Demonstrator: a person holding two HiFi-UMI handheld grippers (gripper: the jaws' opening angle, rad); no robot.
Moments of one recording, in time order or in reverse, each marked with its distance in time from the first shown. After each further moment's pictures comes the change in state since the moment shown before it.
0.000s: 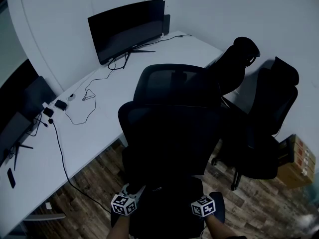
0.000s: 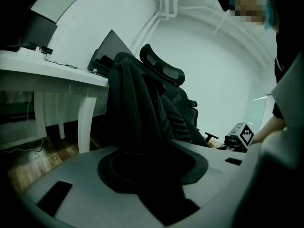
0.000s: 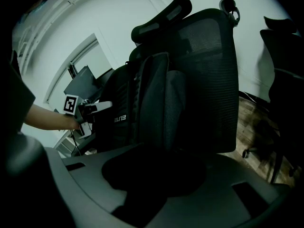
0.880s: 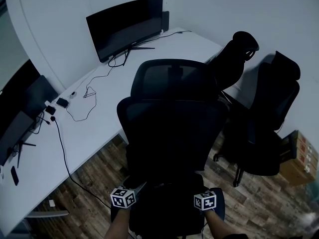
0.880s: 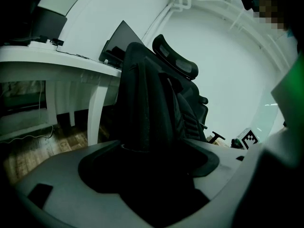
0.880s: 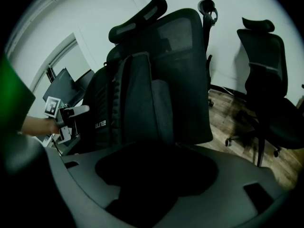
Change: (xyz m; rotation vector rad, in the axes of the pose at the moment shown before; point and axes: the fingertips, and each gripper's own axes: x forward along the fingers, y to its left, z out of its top) left arm 0.003 0.009 -0.017 -0.097 0.098 0.098; right arm -0.016 -0.051 -0.017 0.132 0.012 -0.190
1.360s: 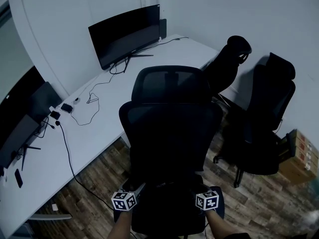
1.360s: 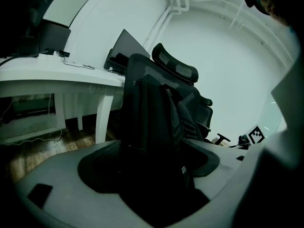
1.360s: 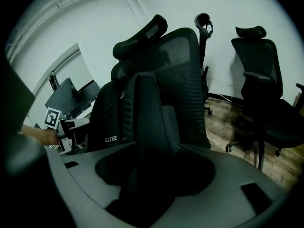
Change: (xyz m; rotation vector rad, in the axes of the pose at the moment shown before) left arm -0.039 -0.011 0.010 0.005 -0.045 0.084; right arm -0.042 0.014 0.023 0.025 -0.120 -0.006
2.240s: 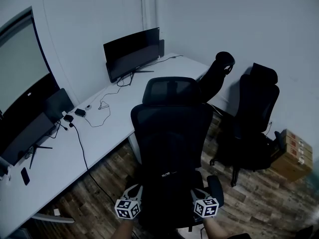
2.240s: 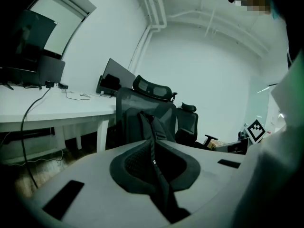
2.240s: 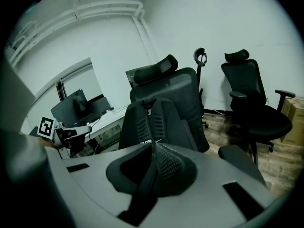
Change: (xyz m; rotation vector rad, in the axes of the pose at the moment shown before) left arm -0.183 -0.069 0.004 0.151 -0.155 -0.072; right arm -0.145 0.124 -0.039 0.004 -0.231 -0.049
